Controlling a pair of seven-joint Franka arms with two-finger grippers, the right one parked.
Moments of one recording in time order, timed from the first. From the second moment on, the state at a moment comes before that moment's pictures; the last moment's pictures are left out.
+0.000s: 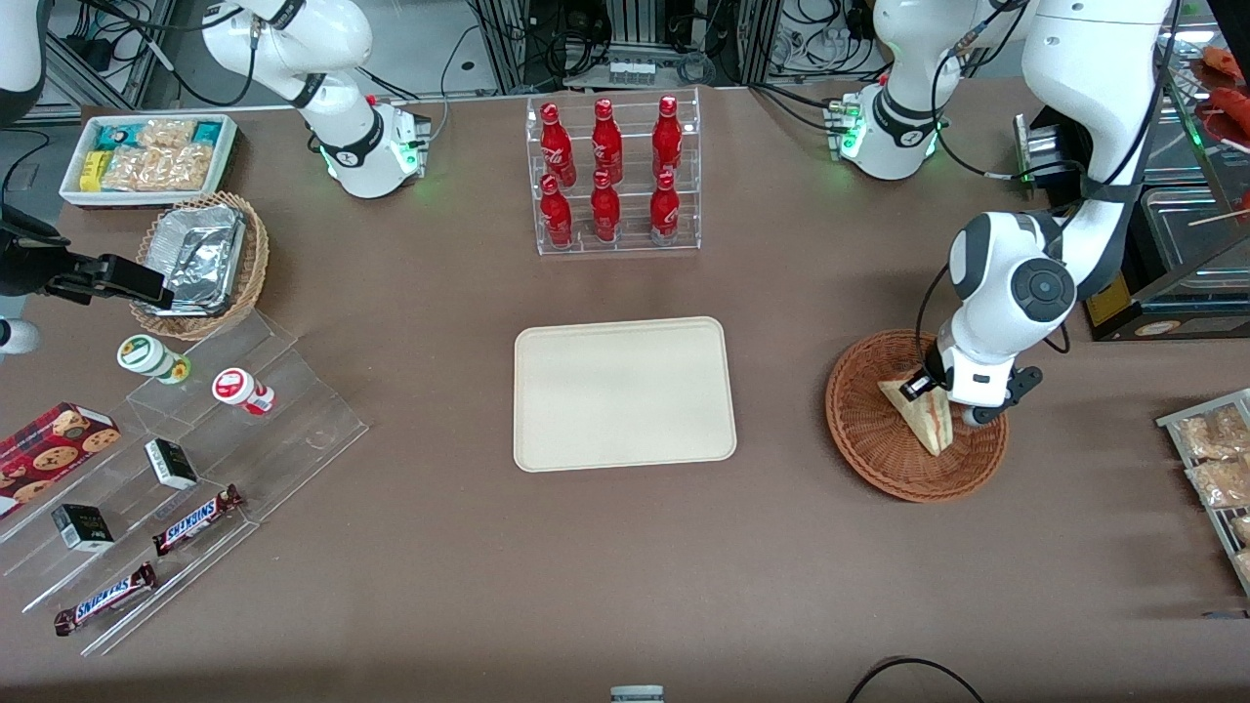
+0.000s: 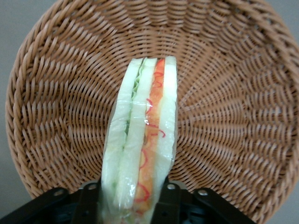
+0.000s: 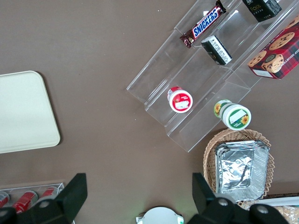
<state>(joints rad) -0.01 0.25 -0.10 -2.26 0.04 2.50 -0.74</state>
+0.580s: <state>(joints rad) -0.02 0.20 -0.18 -1.88 0.04 2.01 -0.74</state>
